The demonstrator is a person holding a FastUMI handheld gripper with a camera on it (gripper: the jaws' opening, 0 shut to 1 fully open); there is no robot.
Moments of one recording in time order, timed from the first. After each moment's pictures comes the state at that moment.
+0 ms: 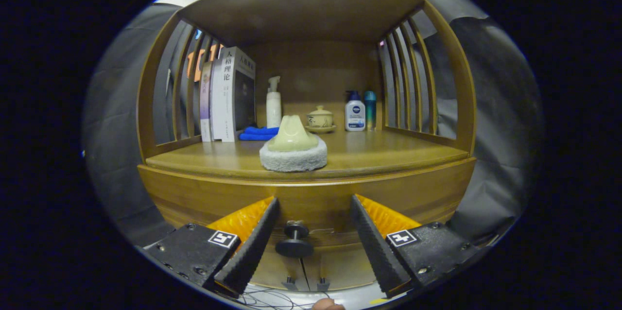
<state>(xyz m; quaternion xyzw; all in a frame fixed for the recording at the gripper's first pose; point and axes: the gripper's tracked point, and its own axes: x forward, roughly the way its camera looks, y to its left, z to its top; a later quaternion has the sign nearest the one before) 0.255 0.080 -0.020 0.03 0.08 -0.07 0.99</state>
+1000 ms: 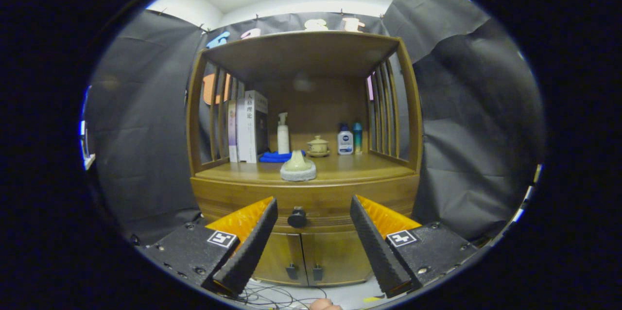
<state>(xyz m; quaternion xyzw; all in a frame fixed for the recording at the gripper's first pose) 0.087 0.088 0.034 0.03 0.02 -0.05 1.00</state>
